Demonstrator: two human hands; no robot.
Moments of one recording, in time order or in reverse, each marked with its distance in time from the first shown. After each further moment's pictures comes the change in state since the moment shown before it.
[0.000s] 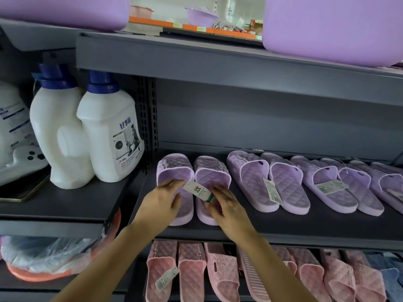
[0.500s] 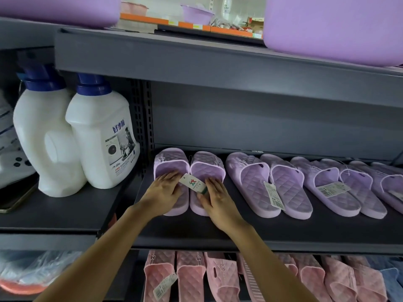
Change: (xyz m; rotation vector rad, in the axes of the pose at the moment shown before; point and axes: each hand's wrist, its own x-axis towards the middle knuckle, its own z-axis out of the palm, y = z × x) left_hand 0.051 -0.039 0.028 0.034 -0.336 -0.067; right_hand 0.036 -0.003 0.010 -0.044 -0.111 0.074
